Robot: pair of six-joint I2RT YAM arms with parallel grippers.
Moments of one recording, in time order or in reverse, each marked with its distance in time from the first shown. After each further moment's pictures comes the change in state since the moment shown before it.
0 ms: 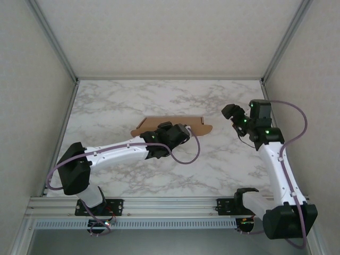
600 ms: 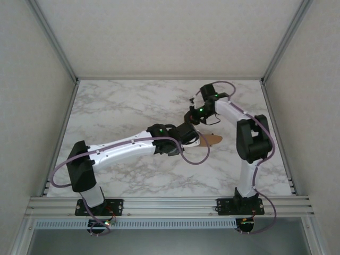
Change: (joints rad) left arm -0.050 0.101 0.283 -0.367 0.275 -0.083; right arm 0.296 0.911 0.493 -0.152 -0.401 -0.514
